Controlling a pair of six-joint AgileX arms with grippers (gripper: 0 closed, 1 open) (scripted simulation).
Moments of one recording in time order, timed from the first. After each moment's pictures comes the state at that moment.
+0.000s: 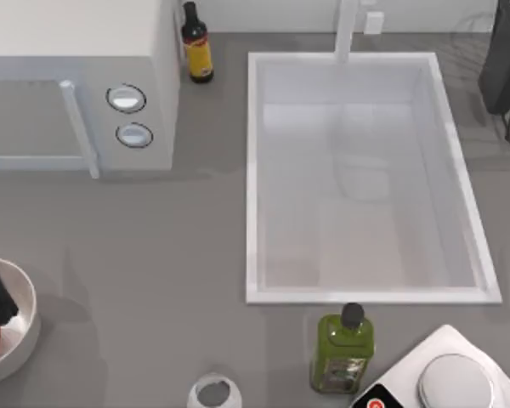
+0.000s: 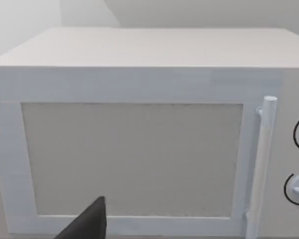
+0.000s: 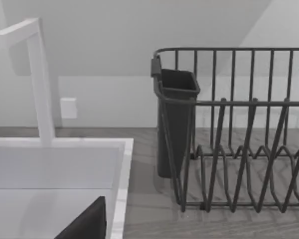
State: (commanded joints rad) left arm 0.00 0.00 0.00 0.00 0.00 0.00; right arm 0.00 0.00 0.00 0.00 0.00 0.00
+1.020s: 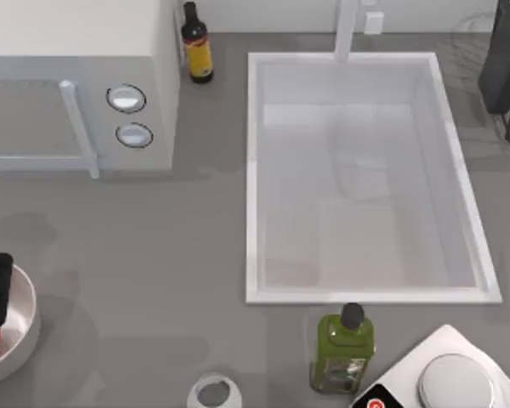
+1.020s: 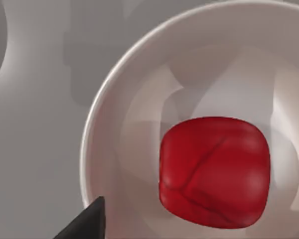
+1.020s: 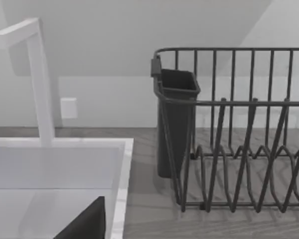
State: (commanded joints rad) left arm 0.07 1.10 0.71 -0.85 0.00 0.09; right arm 0.00 0.00 0.00 0.00 0.00 0.00
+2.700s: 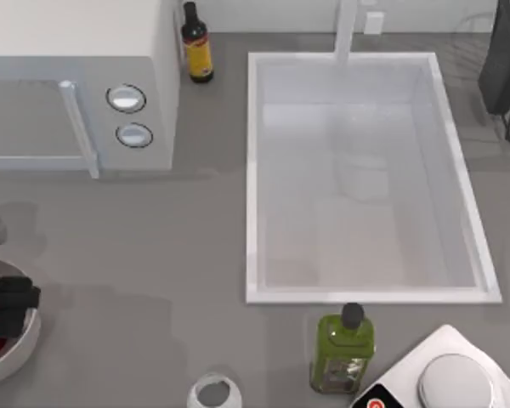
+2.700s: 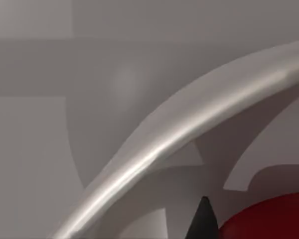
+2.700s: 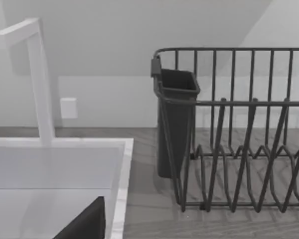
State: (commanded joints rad) left arm 0.10 1.62 0.63 -0.58 0.00 0.12; right arm 0.00 0.00 0.00 0.00 0.00 0.00
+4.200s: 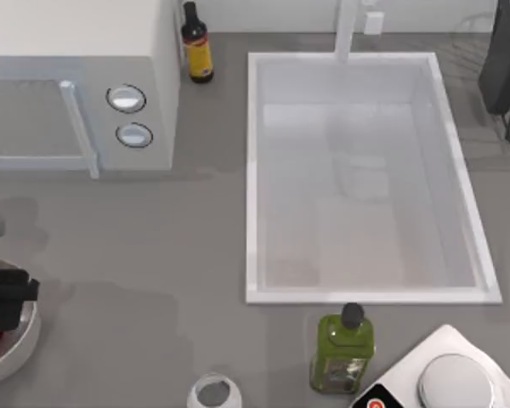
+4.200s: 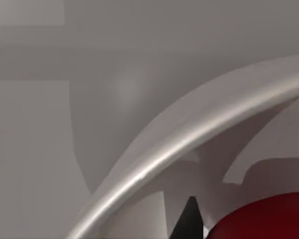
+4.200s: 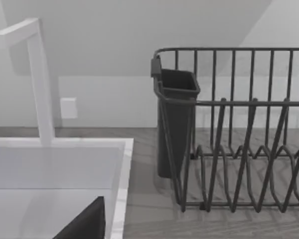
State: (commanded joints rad) left arm 0.09 1.54 0.73 -0.66 0.01 0.11; right arm 0.00 0.00 0.00 0.00 0.00 0.00
